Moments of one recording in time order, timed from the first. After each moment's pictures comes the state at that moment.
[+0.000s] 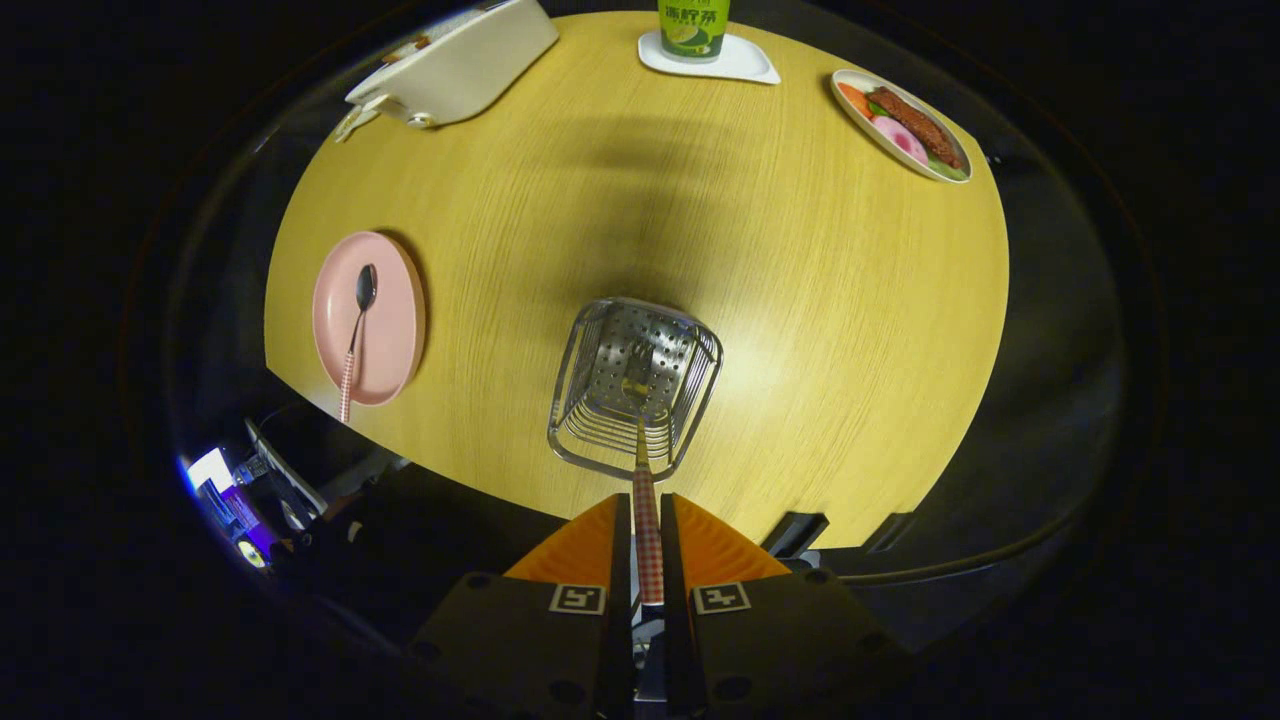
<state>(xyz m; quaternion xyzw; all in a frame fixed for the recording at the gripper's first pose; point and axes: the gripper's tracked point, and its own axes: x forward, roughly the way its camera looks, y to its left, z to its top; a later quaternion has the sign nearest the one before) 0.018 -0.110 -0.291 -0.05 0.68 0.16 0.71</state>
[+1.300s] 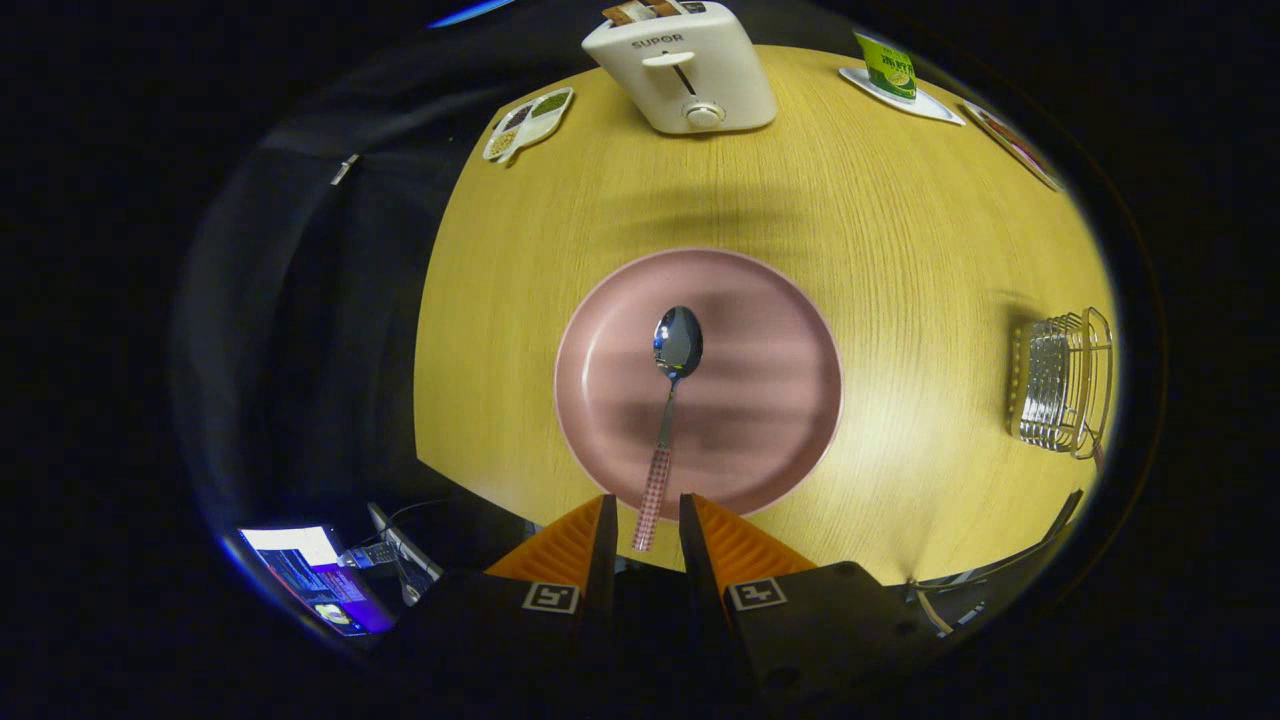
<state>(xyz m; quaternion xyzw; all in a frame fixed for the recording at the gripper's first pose) -0.036 0.213 -0.321 0.13 0.61 0.23 0.75</state>
